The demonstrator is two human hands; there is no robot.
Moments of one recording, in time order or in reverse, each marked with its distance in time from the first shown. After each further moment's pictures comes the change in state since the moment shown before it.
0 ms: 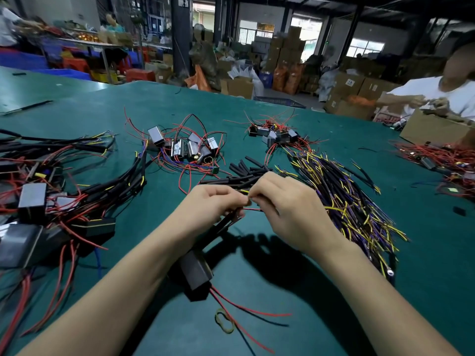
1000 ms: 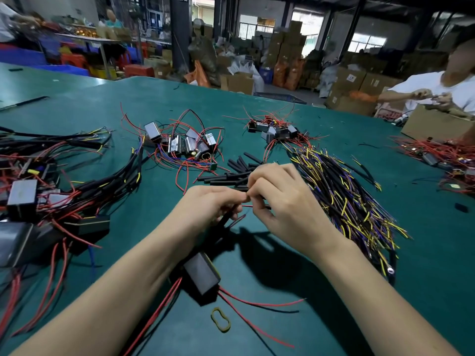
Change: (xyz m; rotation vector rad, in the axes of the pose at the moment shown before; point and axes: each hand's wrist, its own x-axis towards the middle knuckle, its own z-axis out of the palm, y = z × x) left_hand -0.001 0.000 0.008 -0.112 0.069 -0.074; right_hand 0.001 0.002 0.006 -0.051 0.159 -0.124
